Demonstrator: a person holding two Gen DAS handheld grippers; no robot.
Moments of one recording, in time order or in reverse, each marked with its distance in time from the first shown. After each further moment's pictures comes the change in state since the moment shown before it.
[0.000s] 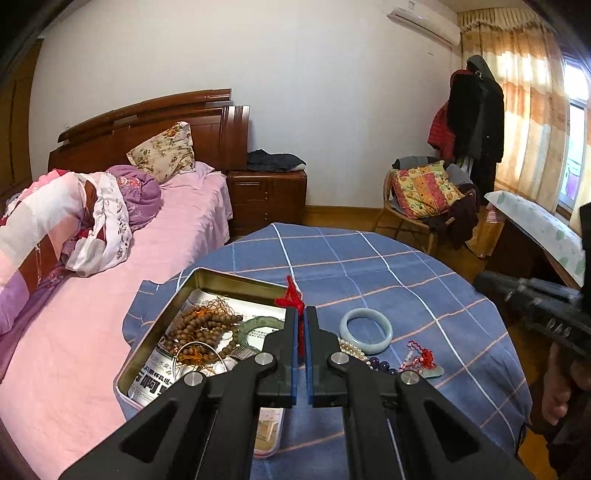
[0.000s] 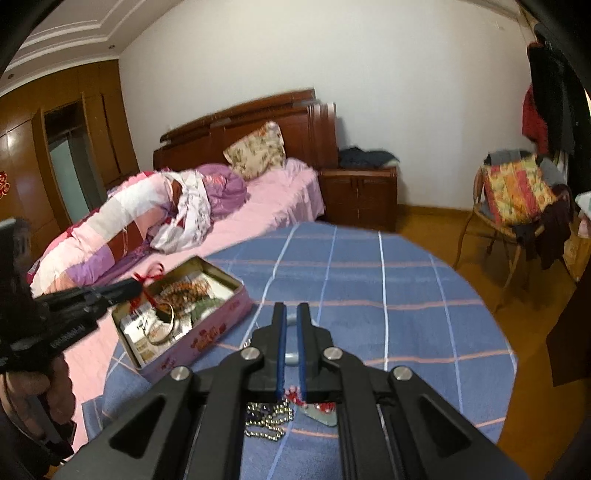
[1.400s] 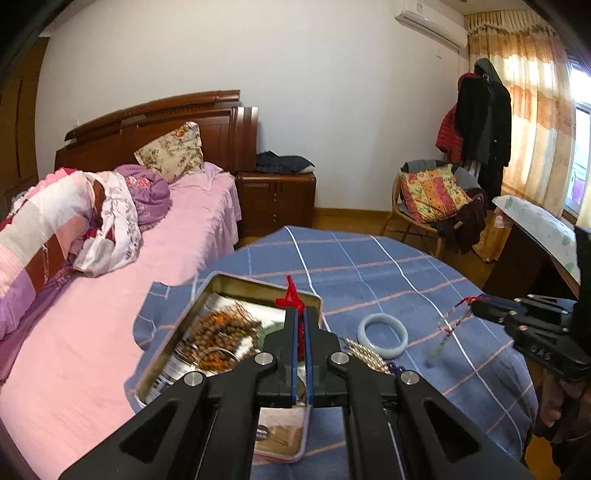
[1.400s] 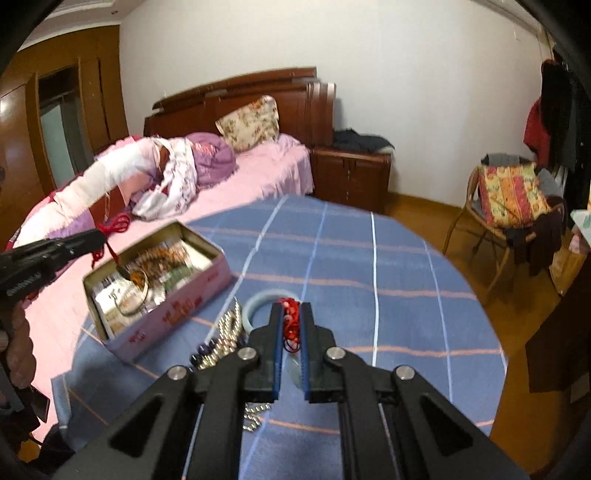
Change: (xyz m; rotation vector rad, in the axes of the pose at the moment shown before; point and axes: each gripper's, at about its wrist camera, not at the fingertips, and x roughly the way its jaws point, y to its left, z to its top) left arm -0.008 0.021 0.009 -0.012 -0.017 0.027; right arm 0.018 0.010 0.004 -0.093 0.056 -0.074
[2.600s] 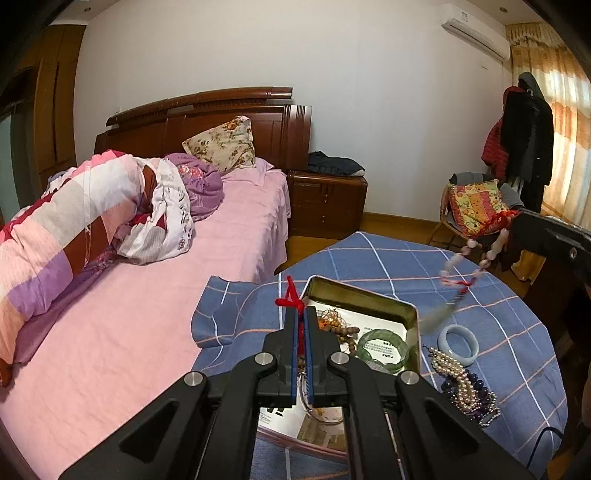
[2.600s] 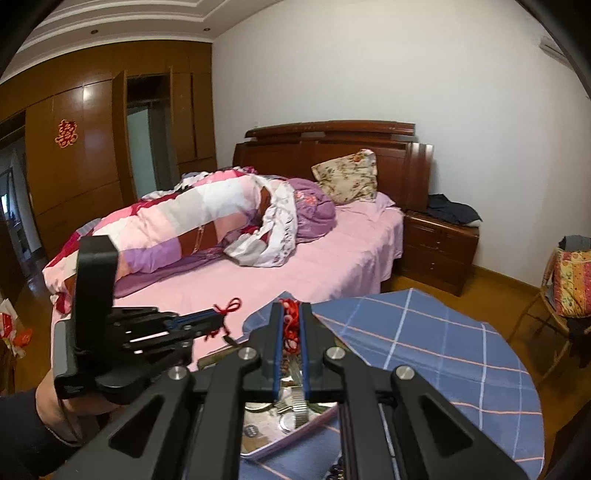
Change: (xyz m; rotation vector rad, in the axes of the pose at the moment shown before) left arm 0.005 0.083 -0.002 -0.082 0.009 0.139; right arm 0.004 0.130 0.072 -0.187 -0.161 0.286
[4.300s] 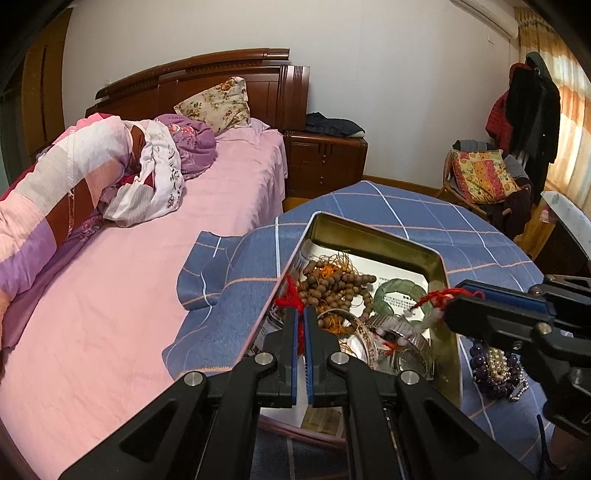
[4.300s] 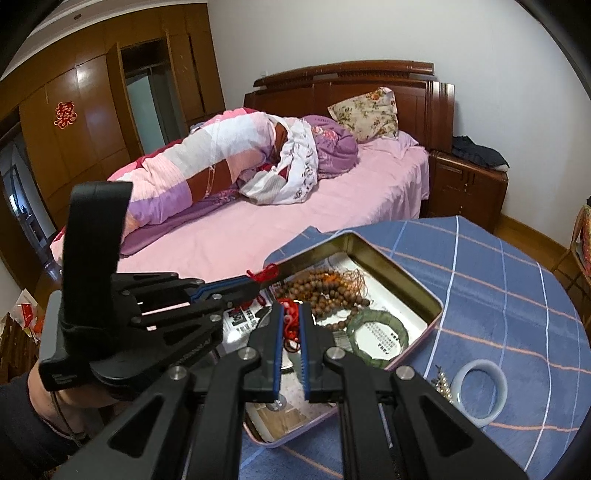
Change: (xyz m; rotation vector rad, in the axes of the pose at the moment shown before) left arm 0.048 0.005 -0.032 0.009 0.144 -0.017; right arm 0.063 0.004 -0.057 0.061 0.207 0.088
